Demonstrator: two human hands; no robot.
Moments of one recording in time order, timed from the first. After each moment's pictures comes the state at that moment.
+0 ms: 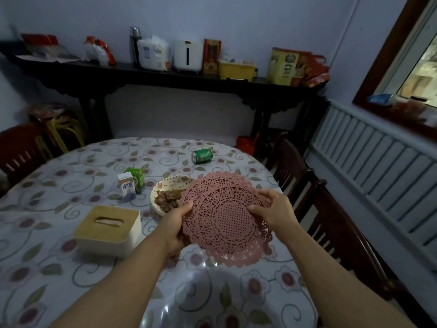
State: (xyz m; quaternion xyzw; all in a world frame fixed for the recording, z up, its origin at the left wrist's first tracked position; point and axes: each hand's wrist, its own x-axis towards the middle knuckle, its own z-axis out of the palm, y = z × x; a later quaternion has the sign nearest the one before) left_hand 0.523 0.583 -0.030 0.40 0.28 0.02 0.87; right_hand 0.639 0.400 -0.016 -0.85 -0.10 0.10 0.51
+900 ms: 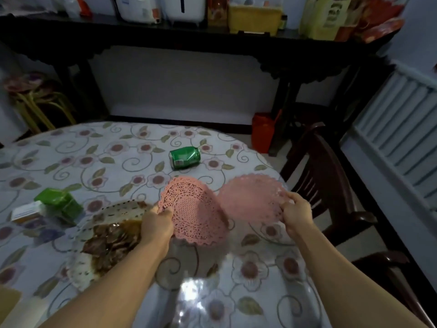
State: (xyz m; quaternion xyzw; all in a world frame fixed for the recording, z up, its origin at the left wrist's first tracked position) left_hand 0.846 0.648 -0.167 0.57 0.53 0.19 0.60; right_hand 1.016 0.437 -0.159 -0.80 0.07 0.16 0.57
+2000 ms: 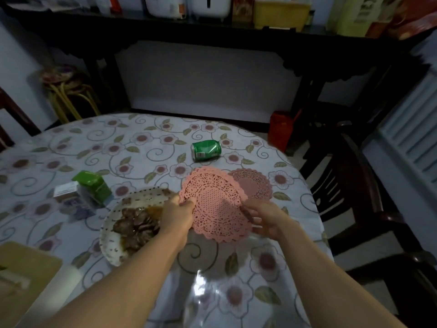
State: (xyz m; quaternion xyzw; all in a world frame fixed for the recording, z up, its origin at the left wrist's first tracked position) left_hand 0.817 0.649 -0.160 0.58 0.50 0.17 0.62; right_hand 0.948 0.502 -0.148 -0.72 0.03 0.45 0.53
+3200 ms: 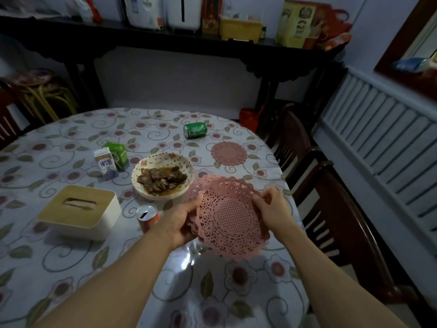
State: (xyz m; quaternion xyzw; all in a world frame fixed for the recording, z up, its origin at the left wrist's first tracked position) left_hand 0.588 0.548 -0.093 0.40 0.32 -0.03 0.86; right_hand 0.703 0.369 -0.090 -0.87 -0.10 0.11 0.46
